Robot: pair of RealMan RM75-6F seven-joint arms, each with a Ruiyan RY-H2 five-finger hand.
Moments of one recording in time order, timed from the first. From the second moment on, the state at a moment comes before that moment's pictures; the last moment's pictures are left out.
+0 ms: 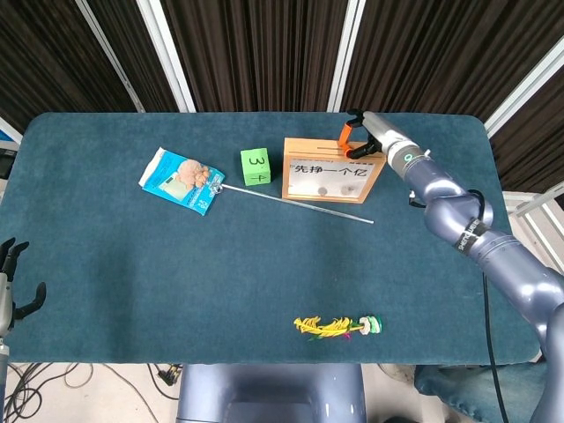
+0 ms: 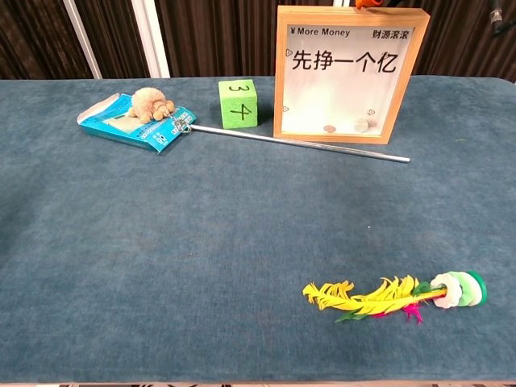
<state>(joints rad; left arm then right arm) -0.09 -1.15 -0.14 -1.76 1.17 1.43 0.13 1.17 -1.34 0.52 -0.82 -0.89 -0.01 0.42</state>
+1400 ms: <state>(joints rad) -0.08 -1.16 -0.11 -1.72 1.27 1.47 0.16 0.29 -1.20 0.04 -1.75 -1.29 1.61 -0.41</state>
